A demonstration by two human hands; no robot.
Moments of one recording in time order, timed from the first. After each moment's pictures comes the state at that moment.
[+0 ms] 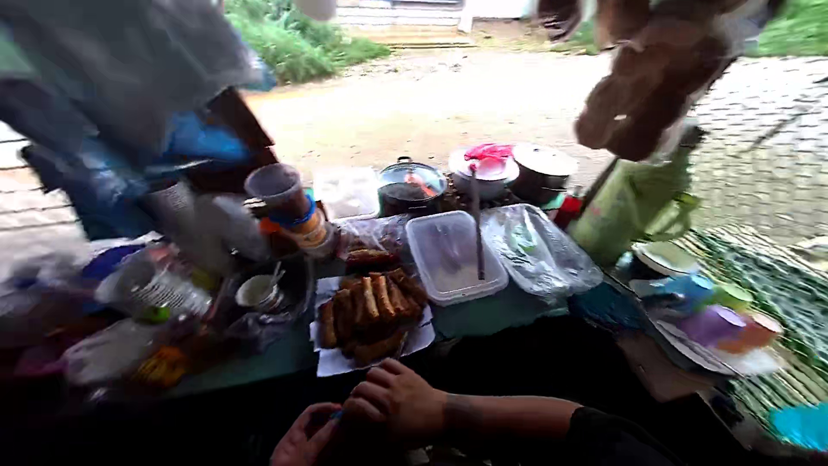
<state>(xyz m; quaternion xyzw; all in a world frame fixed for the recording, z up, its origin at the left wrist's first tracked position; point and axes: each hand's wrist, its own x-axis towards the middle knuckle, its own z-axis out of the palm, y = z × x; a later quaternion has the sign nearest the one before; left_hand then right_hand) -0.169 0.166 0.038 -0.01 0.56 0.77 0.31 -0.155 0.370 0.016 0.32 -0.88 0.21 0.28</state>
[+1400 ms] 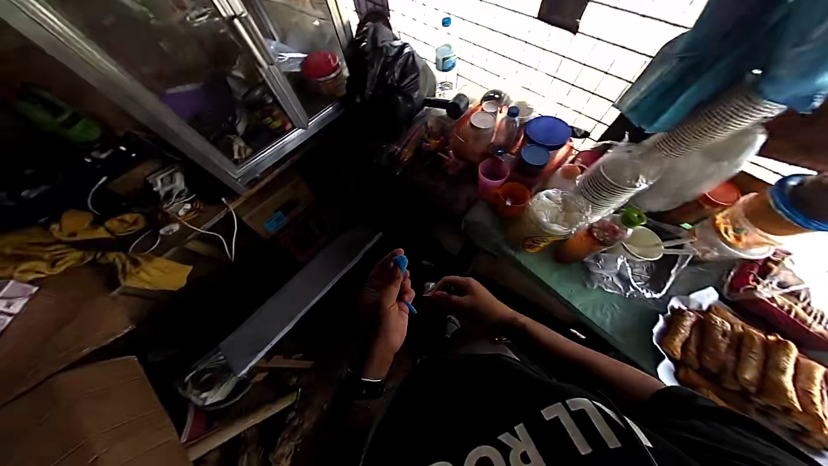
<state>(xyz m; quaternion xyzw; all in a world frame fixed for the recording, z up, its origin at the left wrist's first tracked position) -0.222 -0.287 0.027 -0.24 0.41 0.85 -0.21 -0.327 -0.135 -0.021 0.28 -0.69 0.53 -0.41</state>
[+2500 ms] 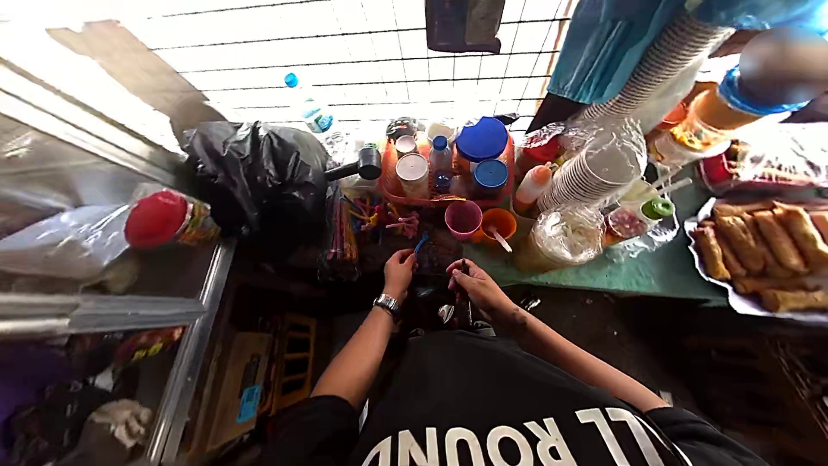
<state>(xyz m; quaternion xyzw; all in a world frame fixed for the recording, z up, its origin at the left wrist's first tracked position) -0.607 -0.404 -0.148 -0.12 0.78 0.58 0.20 -0.510 -0.228 -0.081 -0.19 -0.62 0.74 -0.18</state>
